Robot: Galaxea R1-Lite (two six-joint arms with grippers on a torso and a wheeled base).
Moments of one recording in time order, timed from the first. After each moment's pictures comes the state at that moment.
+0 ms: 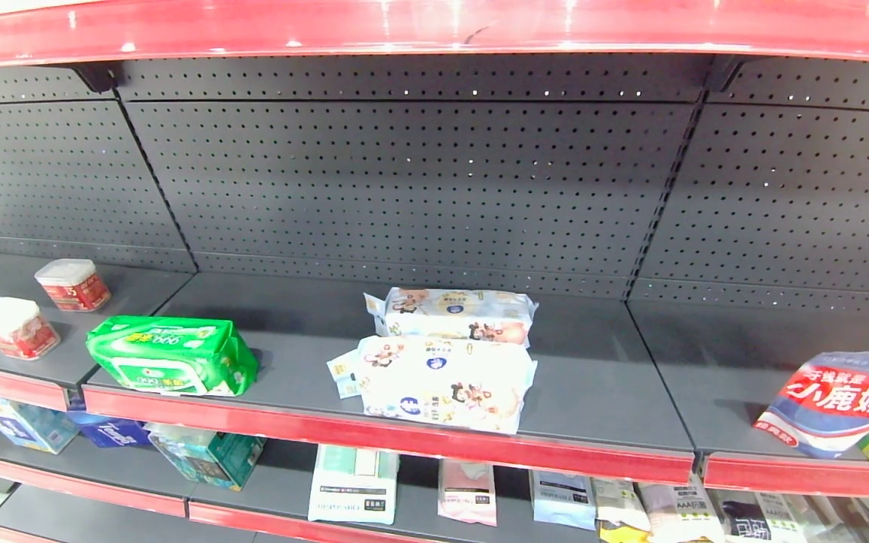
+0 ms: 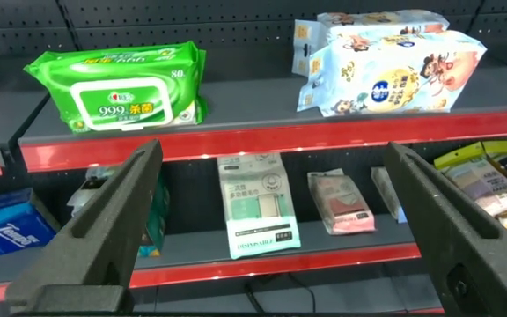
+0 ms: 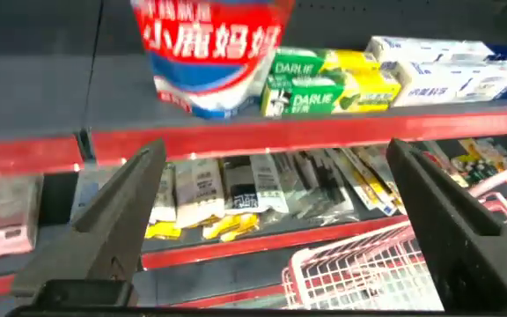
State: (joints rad) left arm 0.00 0.01 -0.05 0.05 -0.24 0.00; right arm 0.22 0.23 -0.23 0.21 -0.66 -0.05
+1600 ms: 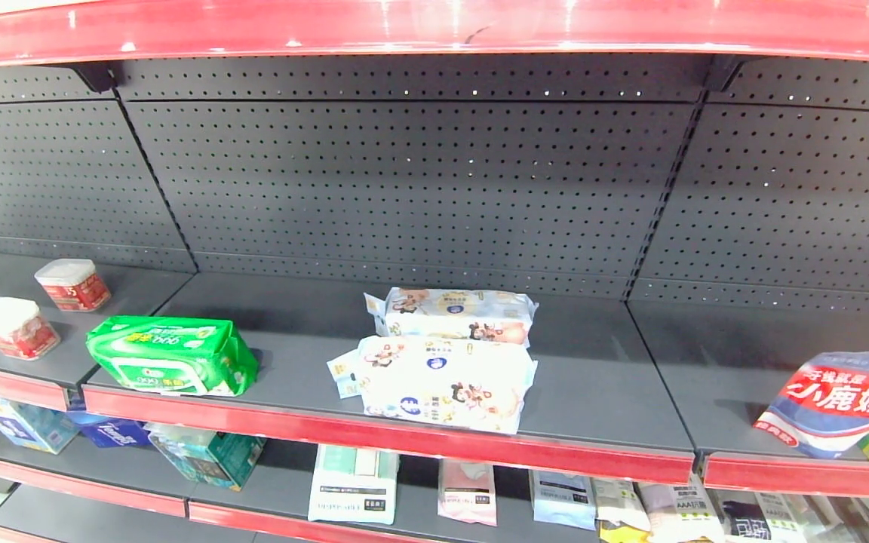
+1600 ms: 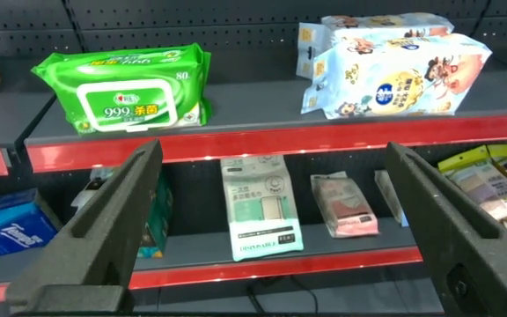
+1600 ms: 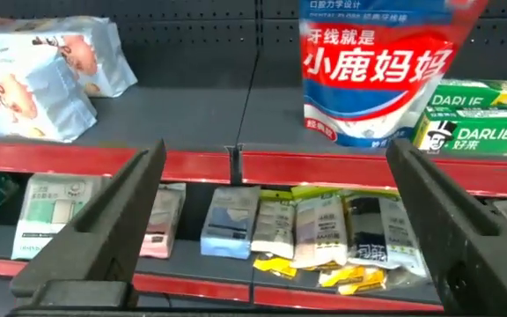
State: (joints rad) left arm 0.00 0.00 -0.05 0.05 -0.22 0.00; right arm 0.00 0.01 0.00 0.00 -0.03 0.02
